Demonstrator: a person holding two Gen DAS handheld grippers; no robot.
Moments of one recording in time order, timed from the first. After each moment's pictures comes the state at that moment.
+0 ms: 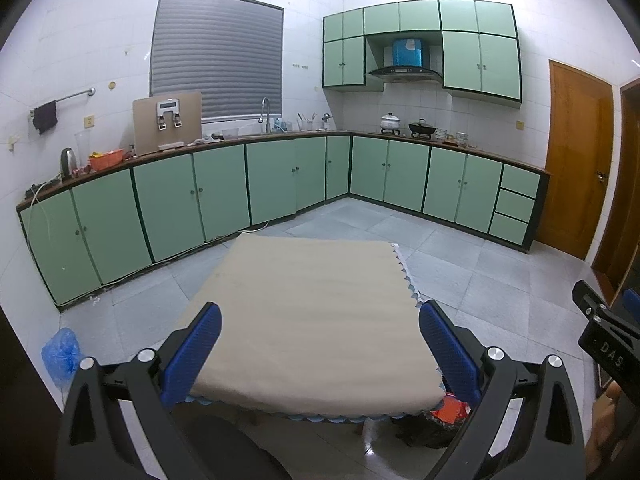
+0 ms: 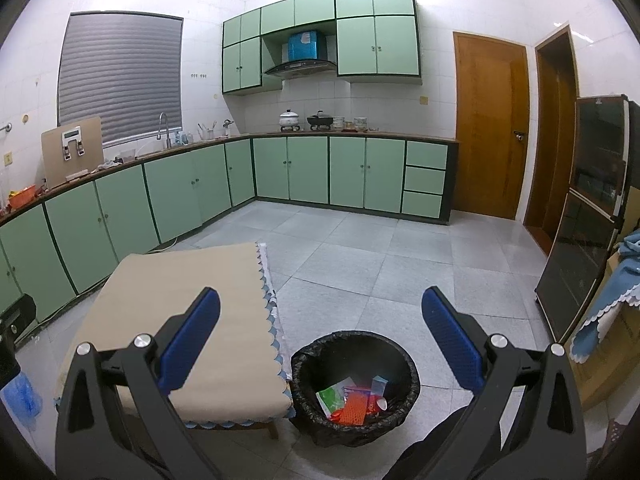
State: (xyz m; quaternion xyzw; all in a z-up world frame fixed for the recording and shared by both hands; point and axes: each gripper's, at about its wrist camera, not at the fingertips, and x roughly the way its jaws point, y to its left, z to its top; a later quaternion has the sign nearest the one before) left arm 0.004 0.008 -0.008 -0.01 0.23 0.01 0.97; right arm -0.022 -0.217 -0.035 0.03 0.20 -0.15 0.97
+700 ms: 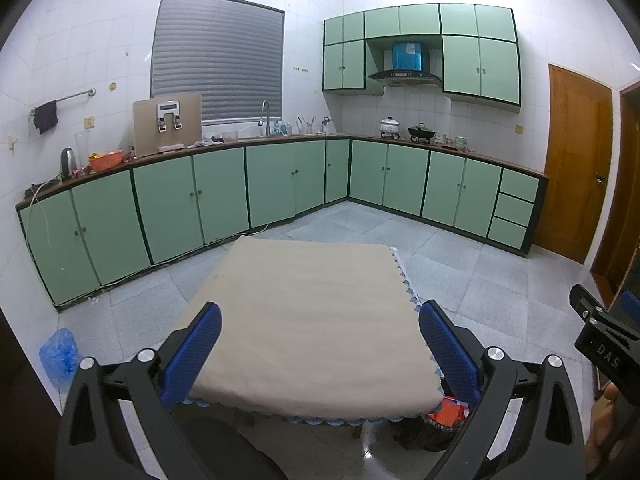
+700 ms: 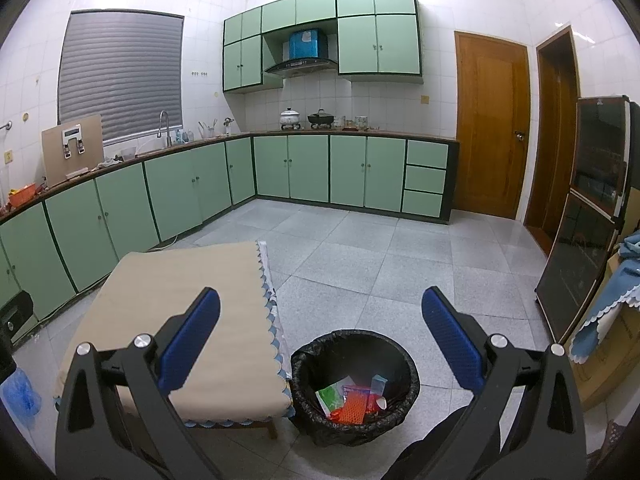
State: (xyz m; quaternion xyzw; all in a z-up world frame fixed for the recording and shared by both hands) left arm 0.002 0.012 -0.009 -0.01 0.22 0.01 0.98; right arm -0.022 -0.216 -0.034 0.03 0.20 -0.15 0.97
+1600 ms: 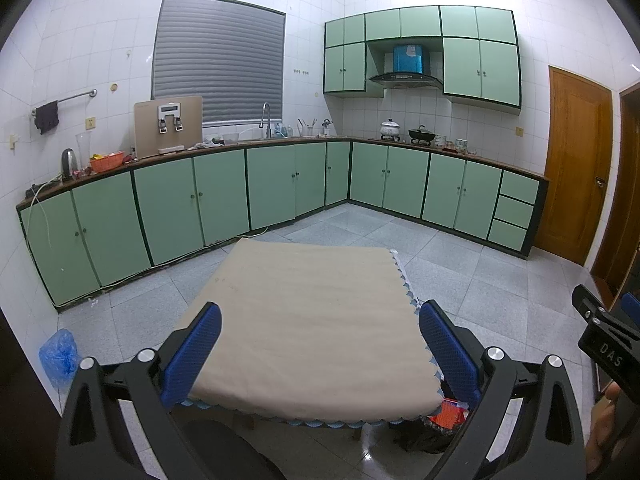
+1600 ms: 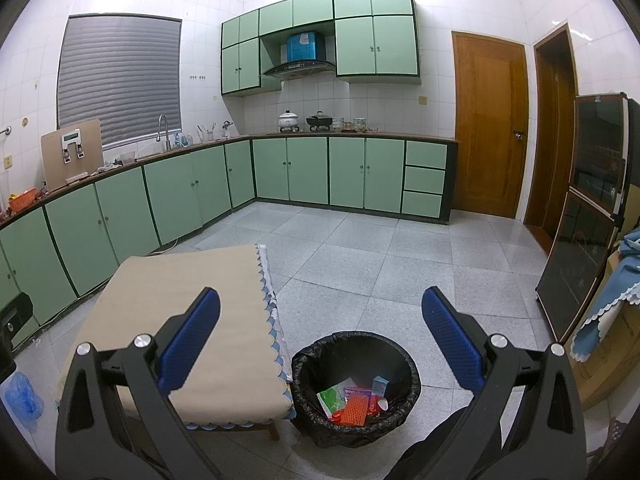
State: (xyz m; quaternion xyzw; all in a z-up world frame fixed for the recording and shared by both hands) left arm -0.001 0.015 -0.005 -0.01 0.22 0.01 0.98; right arm -0.022 -0.215 -0.034 0.03 0.20 -0.15 0.97
